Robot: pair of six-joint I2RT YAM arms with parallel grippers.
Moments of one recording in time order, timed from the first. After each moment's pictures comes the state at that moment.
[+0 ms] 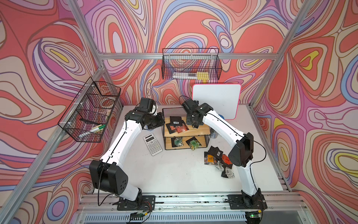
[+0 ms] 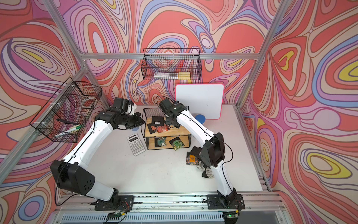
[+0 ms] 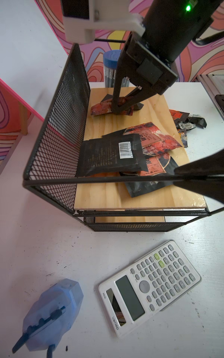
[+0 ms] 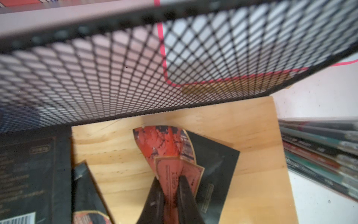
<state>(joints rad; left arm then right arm) -0.23 1.53 1.53 -0.90 0.30 -0.52 0.67 2.16 2.21 -1.18 0.34 0.67</state>
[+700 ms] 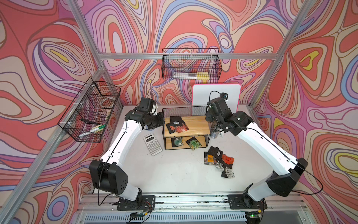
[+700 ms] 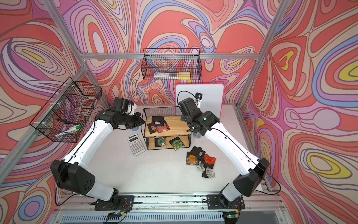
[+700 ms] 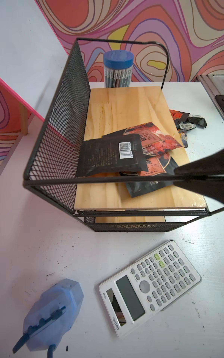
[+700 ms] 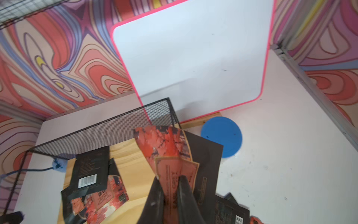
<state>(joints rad) -0.23 1.53 1.53 -0.90 0.30 -0.52 0.65 1.51 1.68 -0.94 0.58 0.76</state>
